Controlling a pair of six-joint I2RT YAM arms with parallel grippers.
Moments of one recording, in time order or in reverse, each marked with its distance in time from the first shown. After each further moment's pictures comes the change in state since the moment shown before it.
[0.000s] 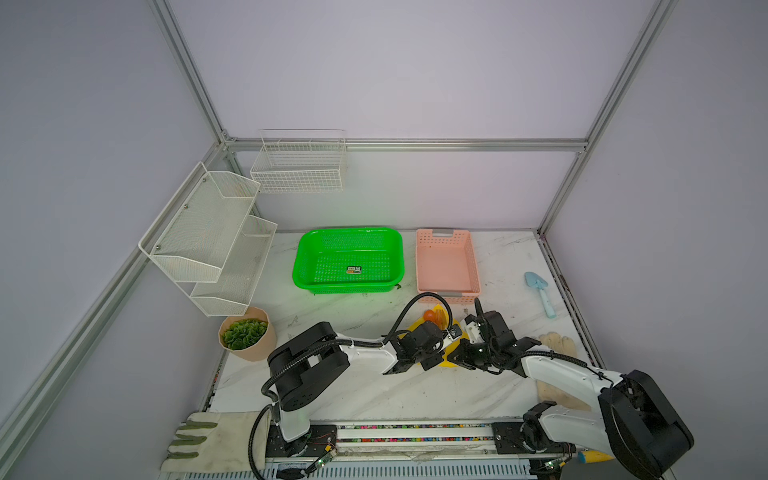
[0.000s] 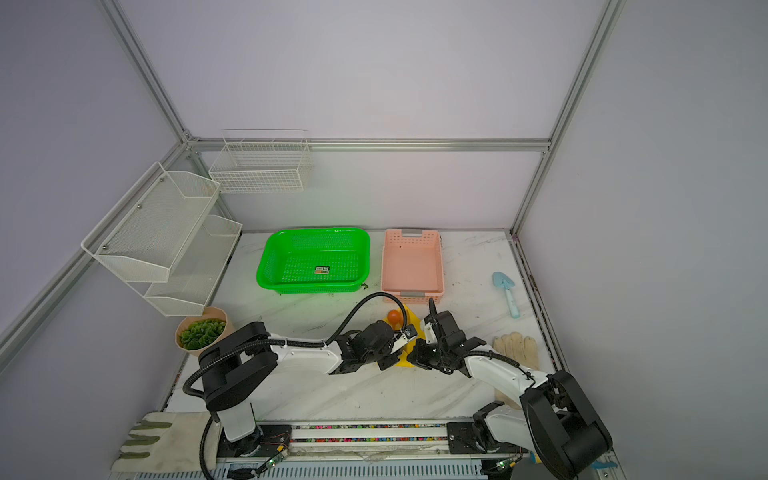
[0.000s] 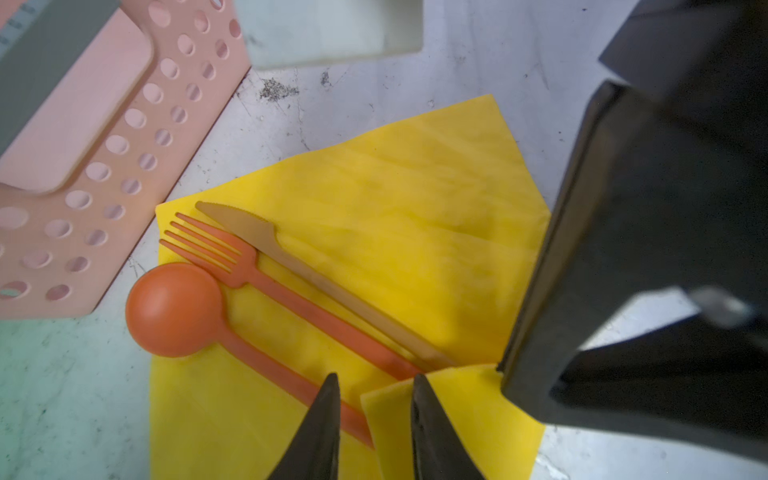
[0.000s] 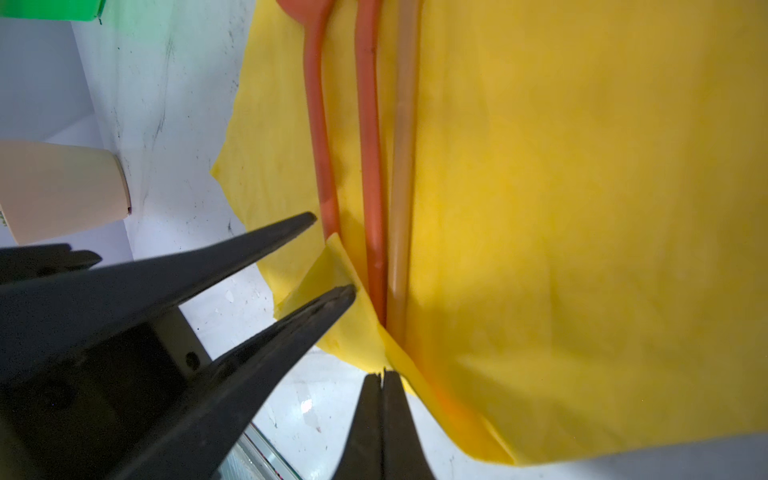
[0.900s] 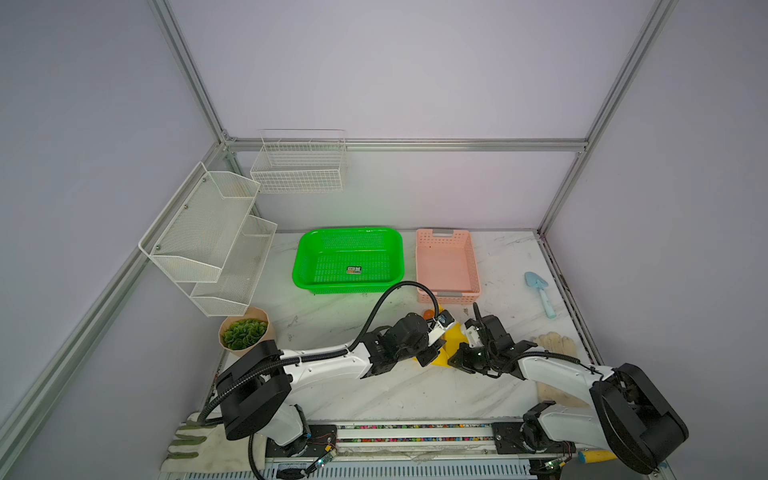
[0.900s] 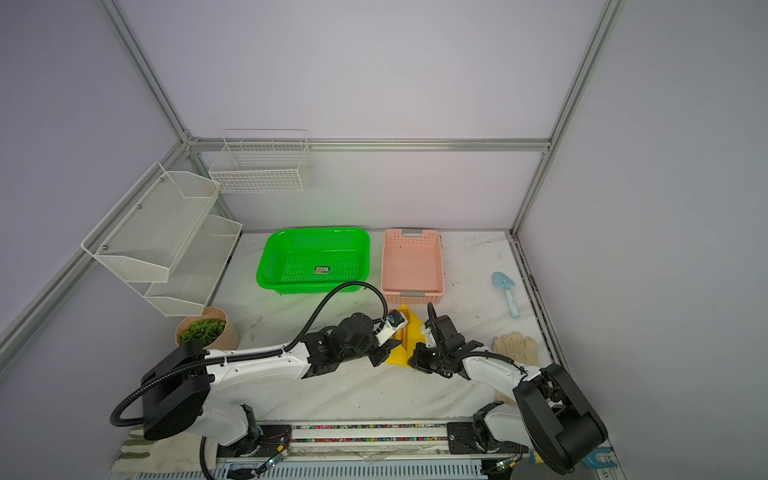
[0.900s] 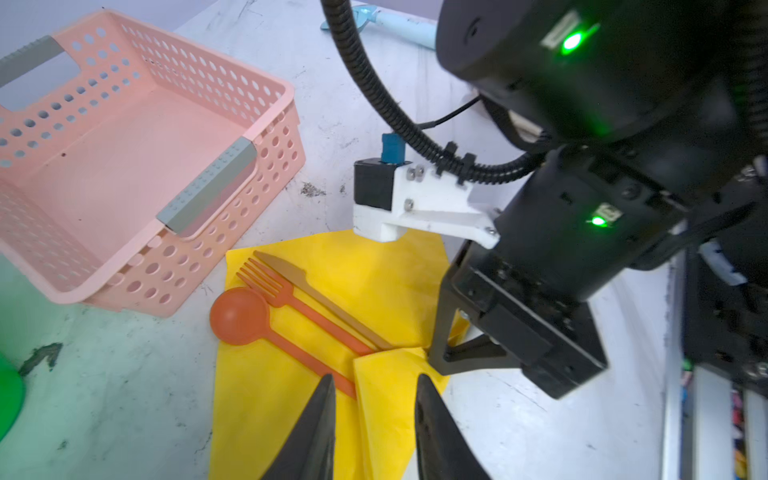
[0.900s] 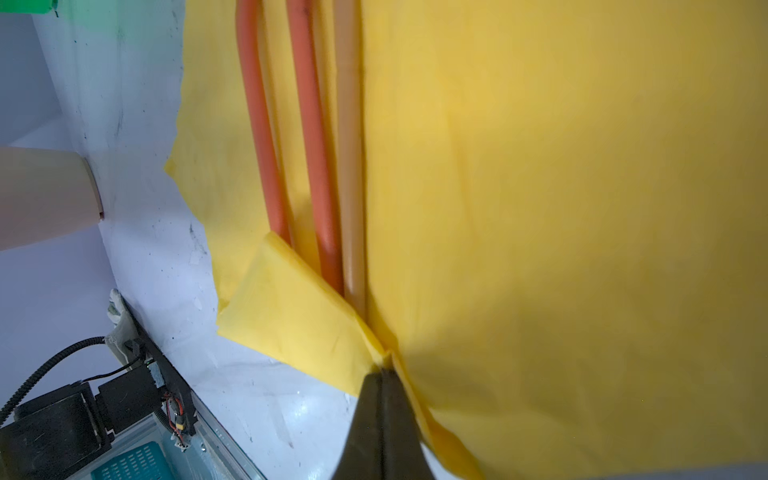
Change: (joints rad) left arm 0.006 -0.318 -0.081 -0.049 0.114 -0.166; right arm 0.004 0.039 -0.042 0.051 0.040 0.016
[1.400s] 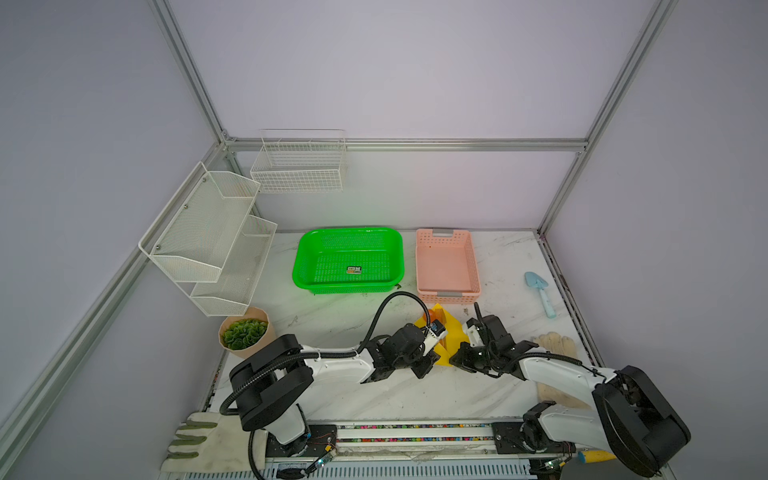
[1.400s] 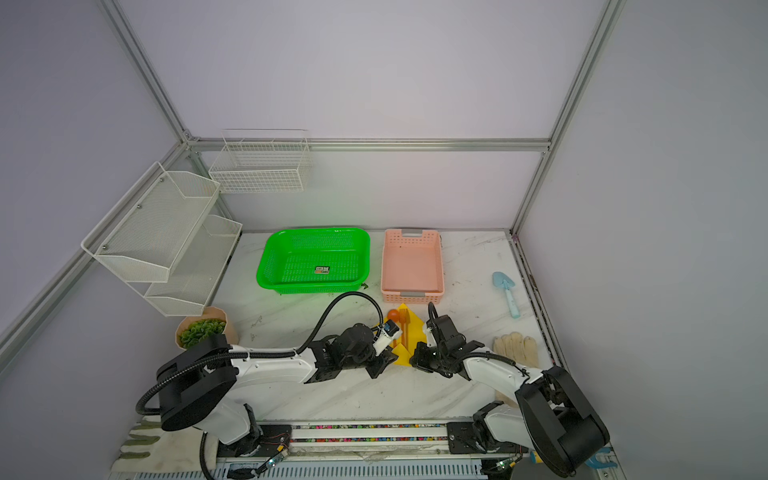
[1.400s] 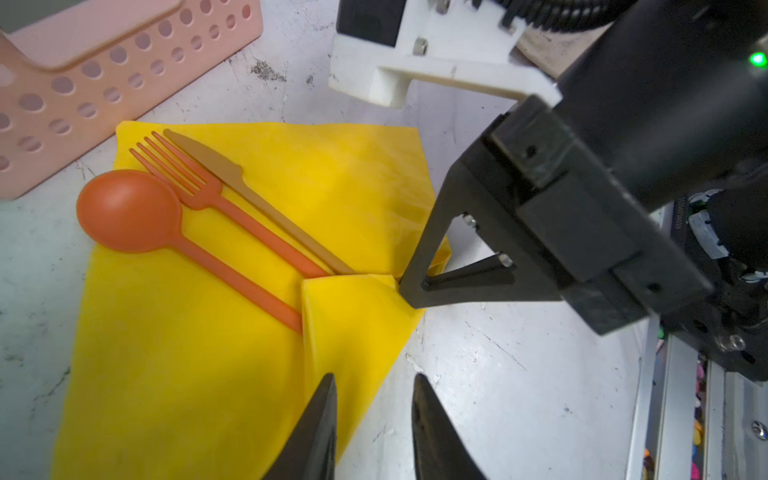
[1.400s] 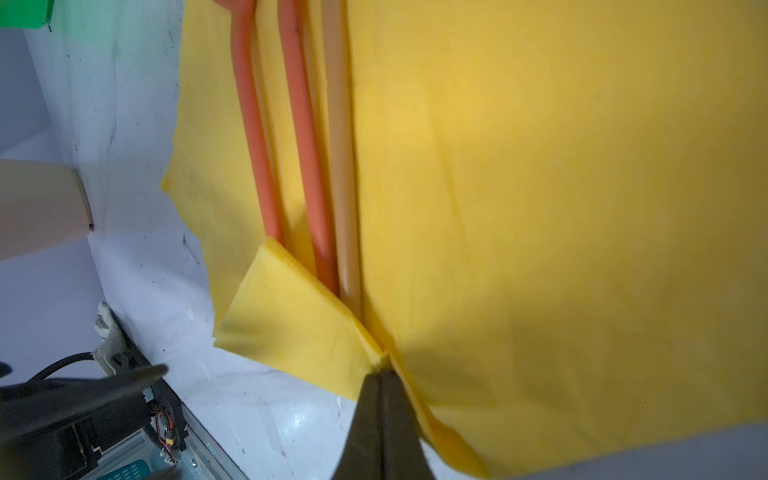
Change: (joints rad) left arm 0.014 0.109 -0.103 0.101 0.075 -0.182; right arm 0.000 -0.016 0.001 -0.013 0.026 0.002
